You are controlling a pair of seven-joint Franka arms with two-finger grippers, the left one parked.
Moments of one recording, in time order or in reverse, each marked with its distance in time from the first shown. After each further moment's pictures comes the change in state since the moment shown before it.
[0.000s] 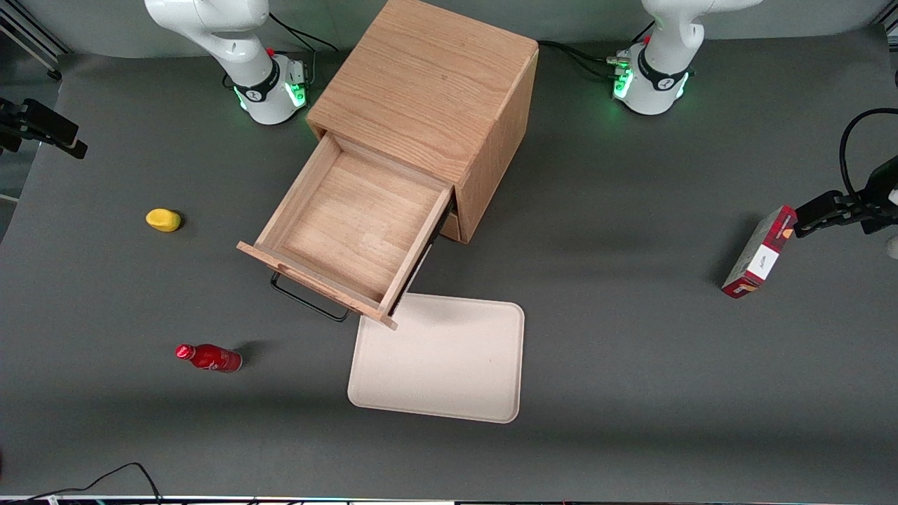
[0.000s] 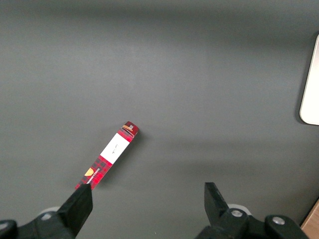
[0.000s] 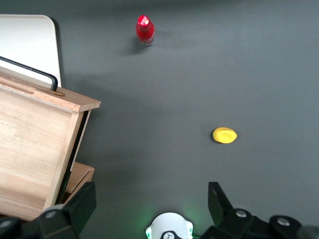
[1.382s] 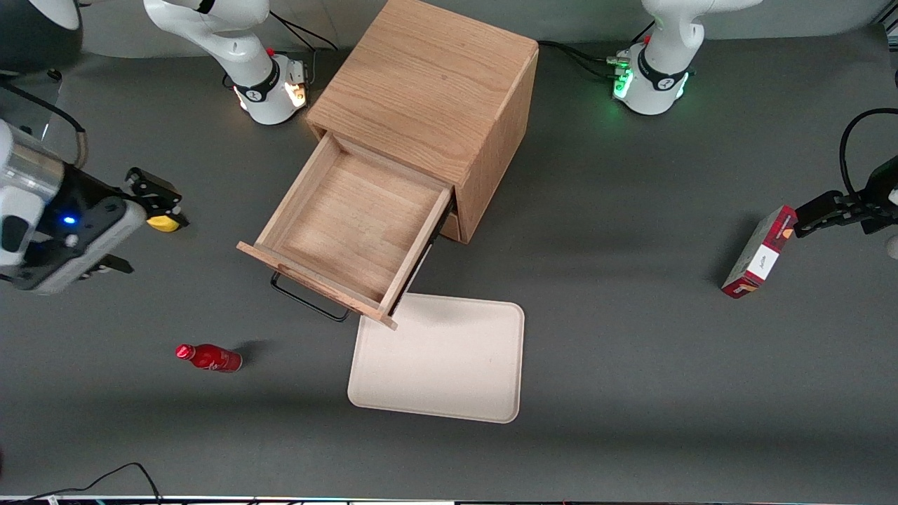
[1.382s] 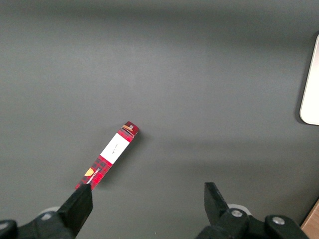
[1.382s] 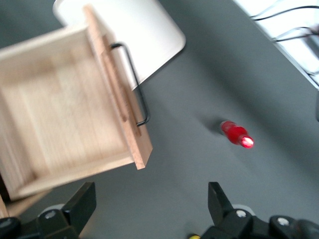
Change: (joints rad) arm 0.079 0.478 0.193 0.495 0.021 -0.008 -0.670
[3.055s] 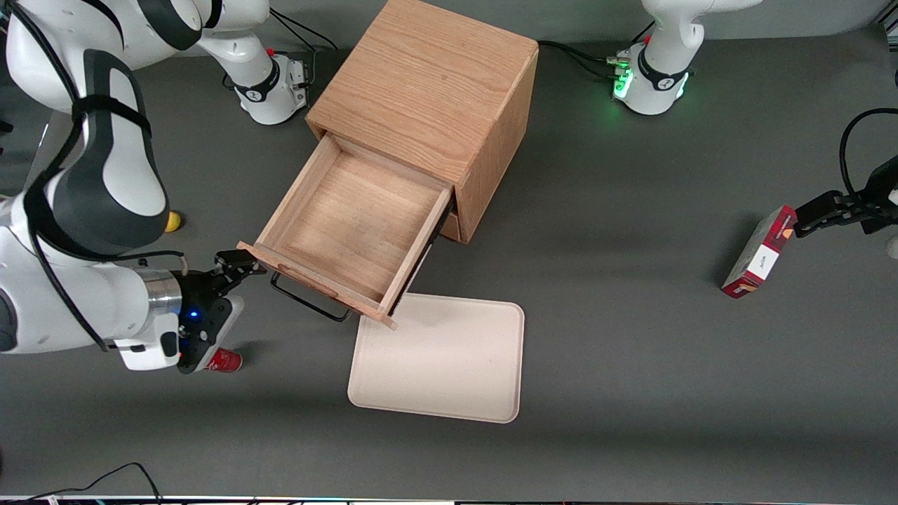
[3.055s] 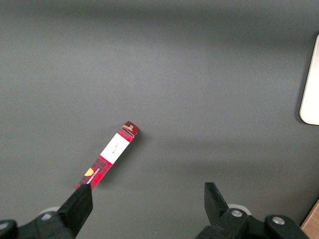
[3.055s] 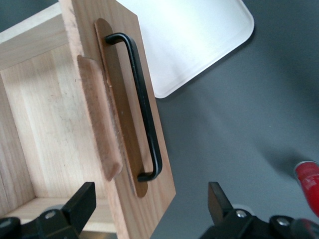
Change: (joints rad) arm -0.016 0.296 0.017 0.023 0.152 0.039 -0.041
